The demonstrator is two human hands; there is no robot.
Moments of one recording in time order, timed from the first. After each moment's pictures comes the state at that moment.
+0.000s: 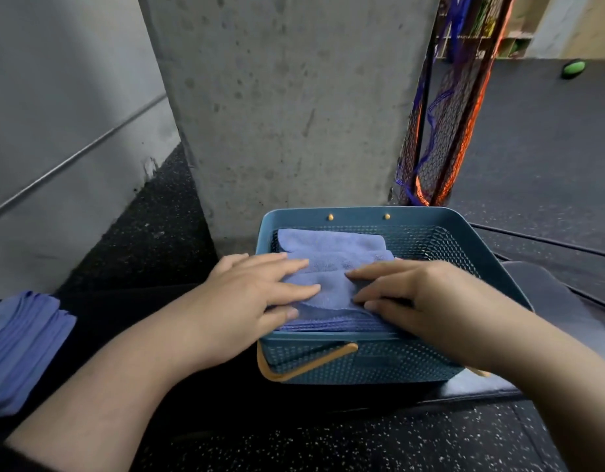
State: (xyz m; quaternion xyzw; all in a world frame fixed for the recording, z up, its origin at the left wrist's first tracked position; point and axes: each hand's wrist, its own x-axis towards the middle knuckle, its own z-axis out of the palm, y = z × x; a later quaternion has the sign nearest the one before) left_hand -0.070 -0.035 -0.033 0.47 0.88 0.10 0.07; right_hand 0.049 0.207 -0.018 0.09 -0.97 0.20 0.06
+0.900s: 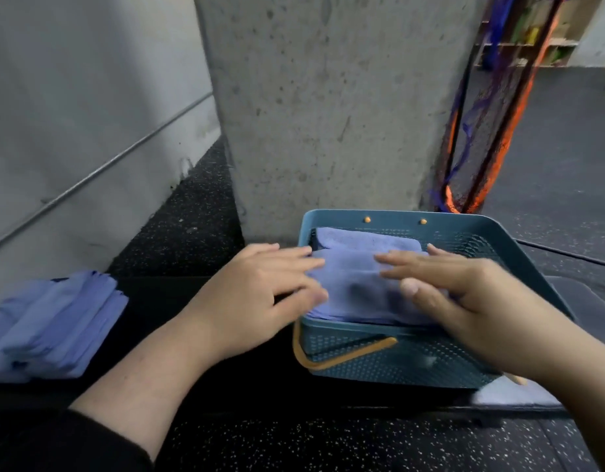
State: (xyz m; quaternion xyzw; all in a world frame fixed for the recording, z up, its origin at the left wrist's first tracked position) left_hand -0.066 -0.073 -0.043 0.49 0.82 0.27 -0.11; right_hand 0.054 0.190 -0.017 0.12 -0.95 0.27 0.12
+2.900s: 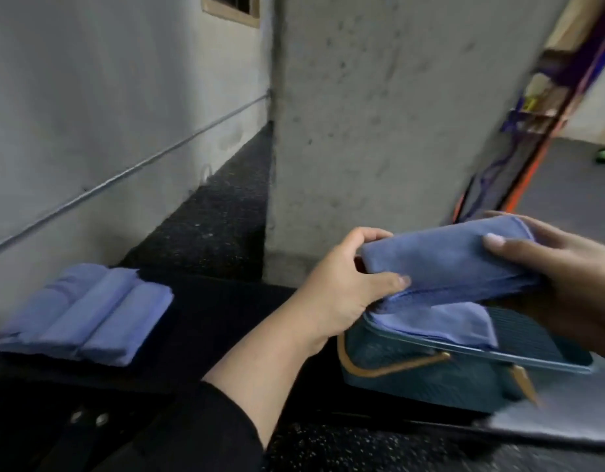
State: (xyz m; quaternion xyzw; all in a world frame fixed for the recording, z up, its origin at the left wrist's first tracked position) left_hand -0.037 -0.083 0.001 0.25 0.63 0.72 0.16; right_hand 0.056 0.115 0.077 -0.06 -0.81 0.57 0.10
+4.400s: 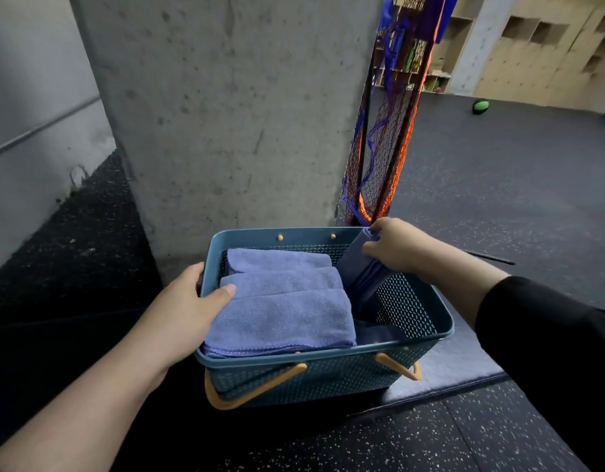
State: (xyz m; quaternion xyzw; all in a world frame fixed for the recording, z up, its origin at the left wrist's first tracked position) left_hand -0.087 -0.017 -0.058 0.13 0.86 0.48 0.12; right_hand -0.024 0.281 -0.002 -0.28 -0.94 0.17 0.02
